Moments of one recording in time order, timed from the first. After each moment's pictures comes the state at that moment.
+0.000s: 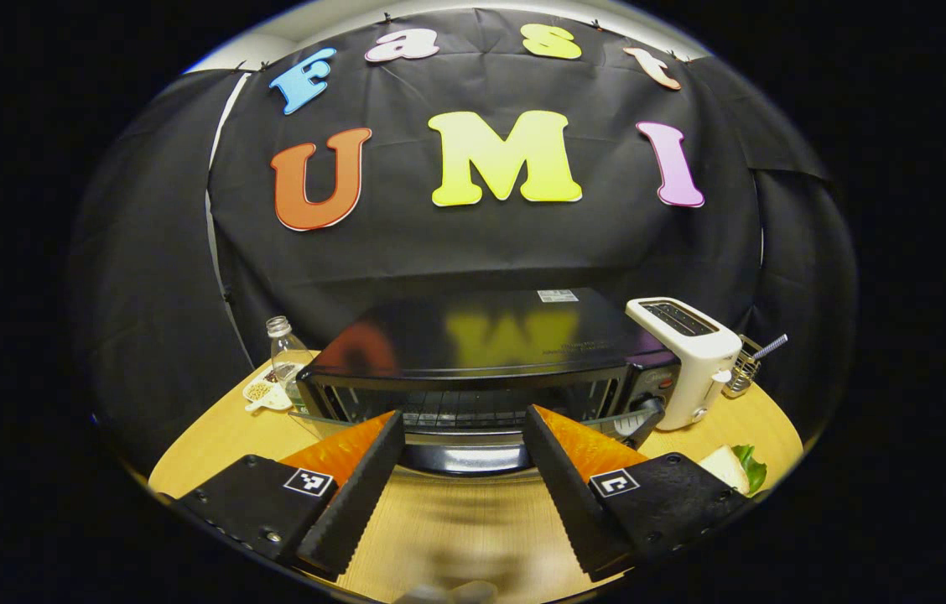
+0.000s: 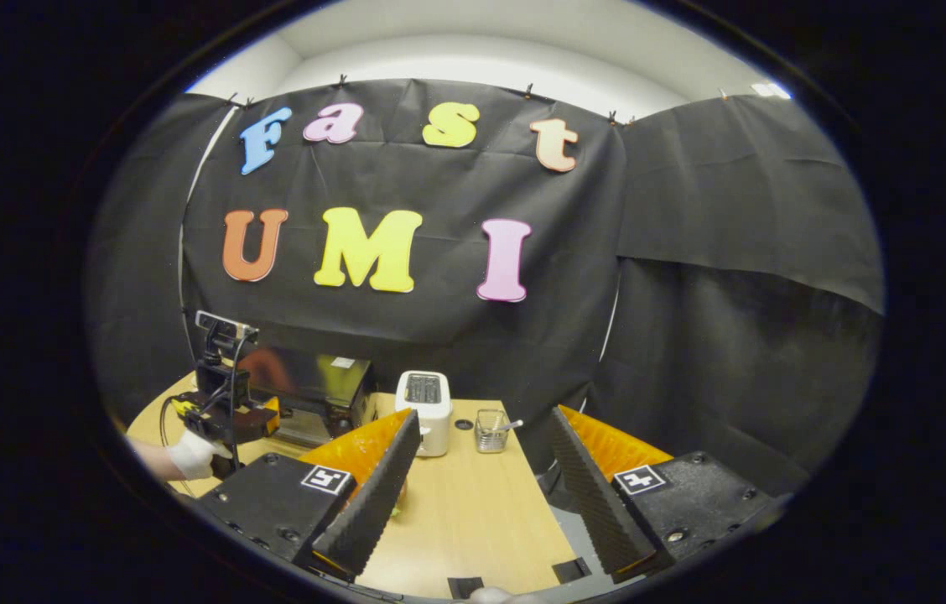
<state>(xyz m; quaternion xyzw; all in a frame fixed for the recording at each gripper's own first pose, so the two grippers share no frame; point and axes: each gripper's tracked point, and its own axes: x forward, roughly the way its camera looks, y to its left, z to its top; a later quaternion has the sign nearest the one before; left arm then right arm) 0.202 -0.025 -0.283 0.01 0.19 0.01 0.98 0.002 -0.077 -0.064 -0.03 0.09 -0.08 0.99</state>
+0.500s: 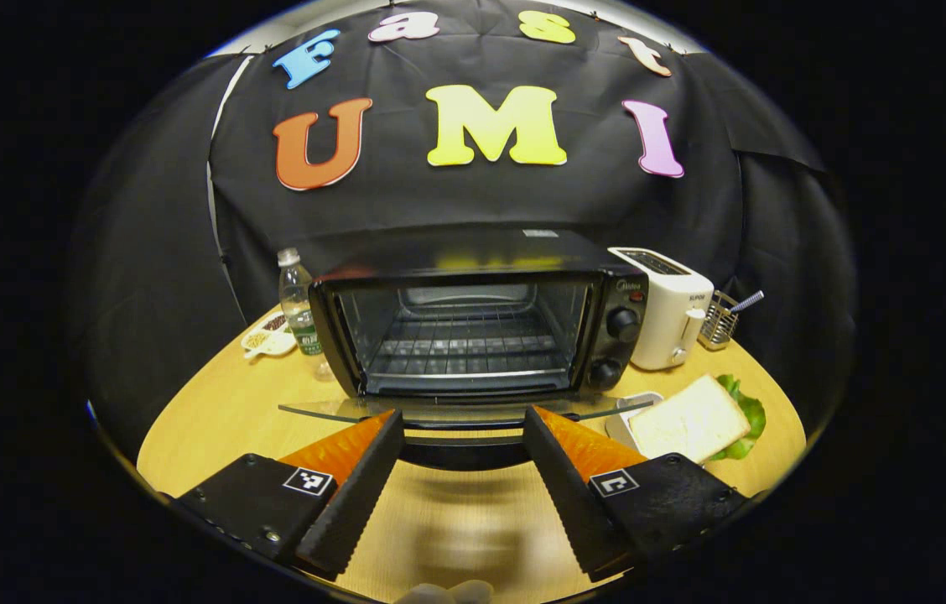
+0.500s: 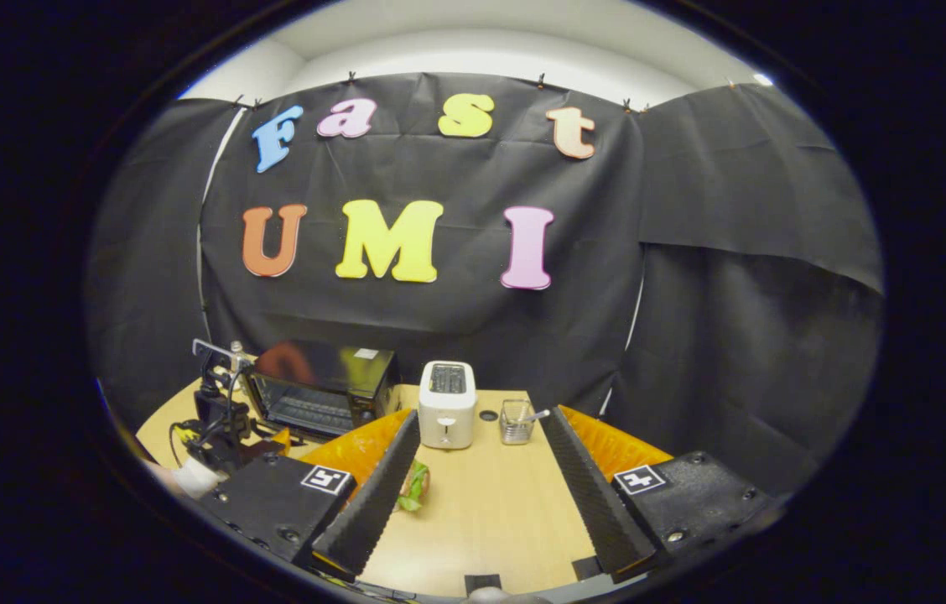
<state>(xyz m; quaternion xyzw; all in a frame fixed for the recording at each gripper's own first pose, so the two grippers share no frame) 0.120 -0.031 -0.341 0.00 0.26 -0.01 0.97 0.013 -0.057 -0.083 -0.02 0.11 -0.03 0.99</state>
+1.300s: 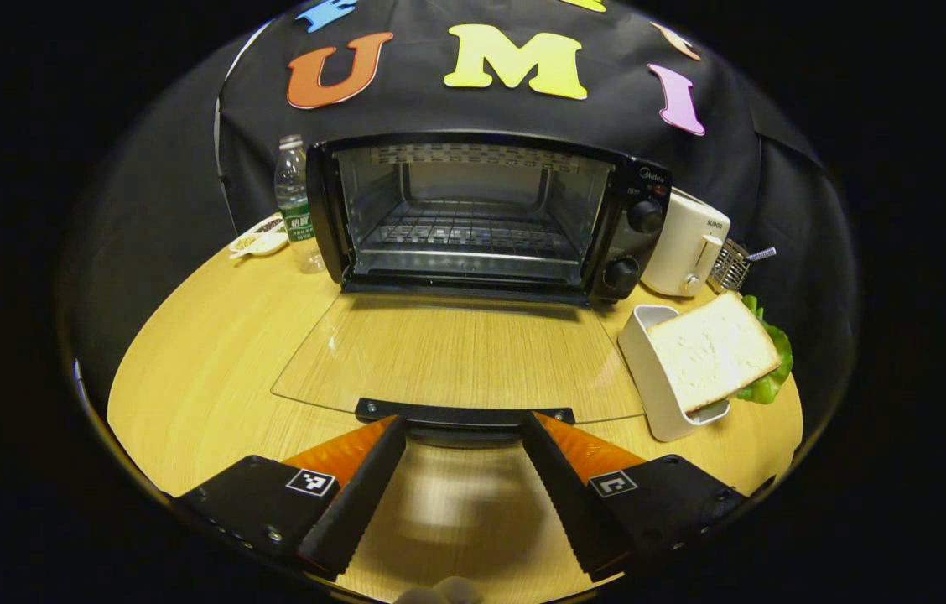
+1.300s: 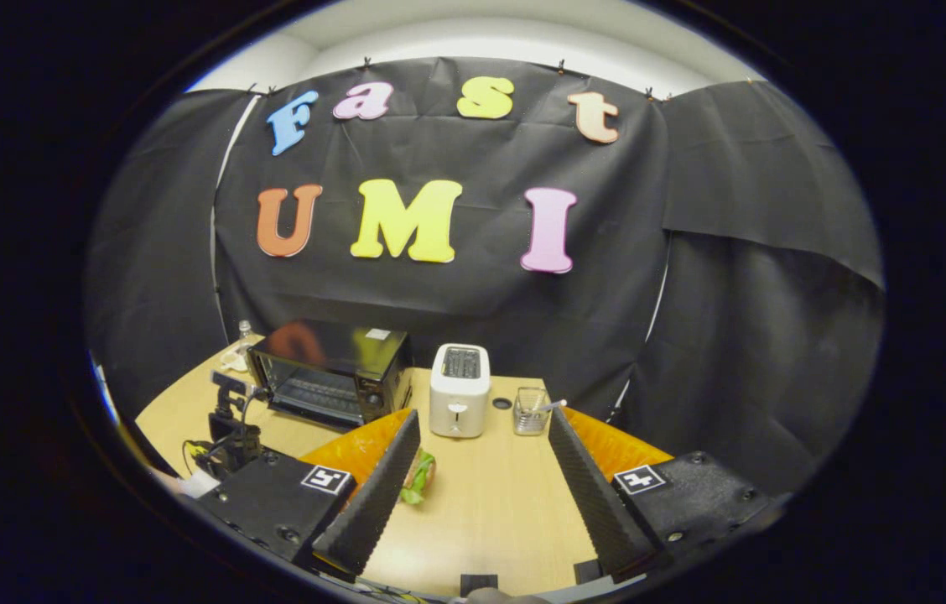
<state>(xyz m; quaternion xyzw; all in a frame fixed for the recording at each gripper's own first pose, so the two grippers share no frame) 0.079 -0.034 -0.411 -0.05 0.35 -0.01 0.94 0.040 -0.058 -0.122 -0.03 0.14 0.00 0.99</state>
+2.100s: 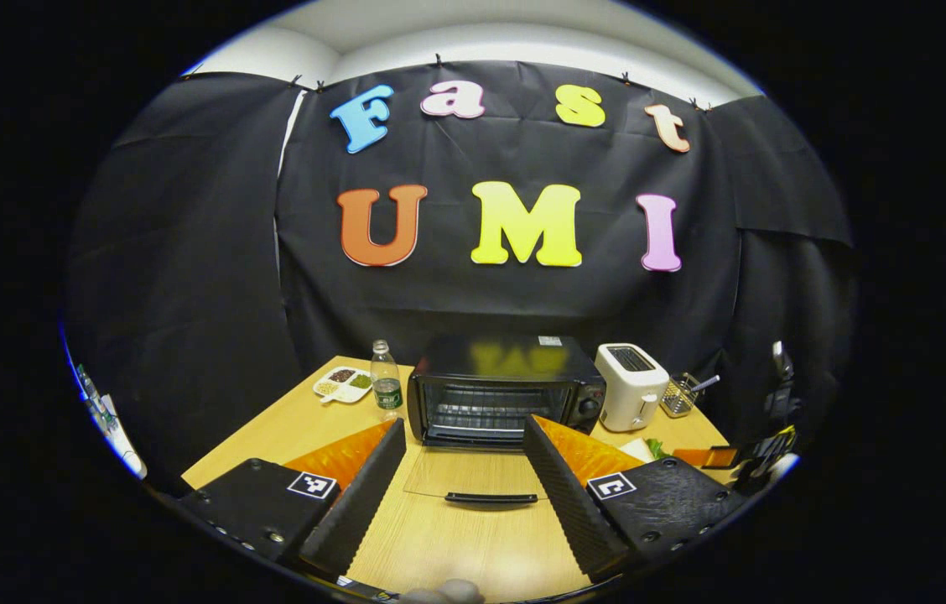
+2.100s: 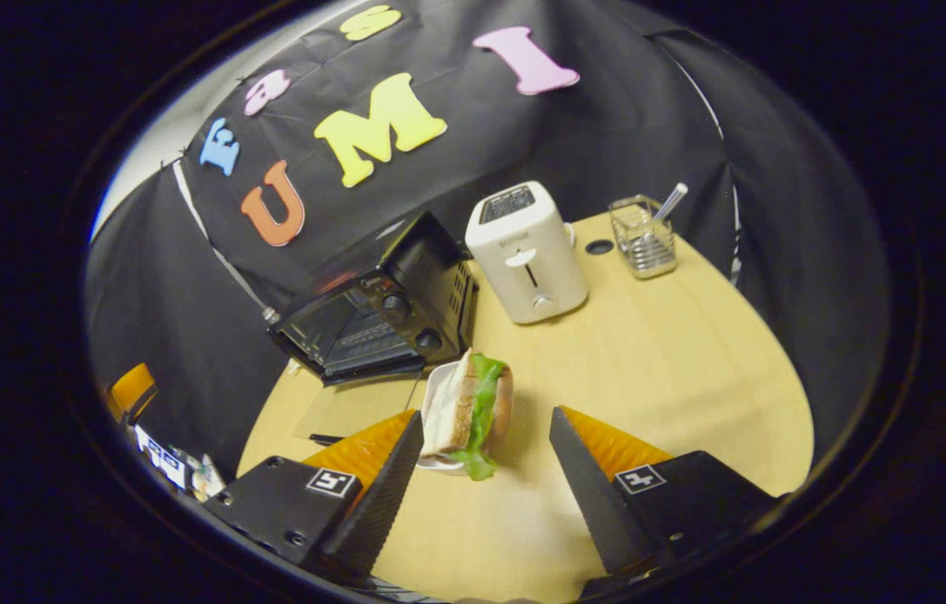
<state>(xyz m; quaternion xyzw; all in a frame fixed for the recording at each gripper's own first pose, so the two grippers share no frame) 0.004 0.019 -0.128 -0.03 0.14 0.04 0.99 0.147 0.003 -0.359 0.25 0.32 0.14 0.90</state>
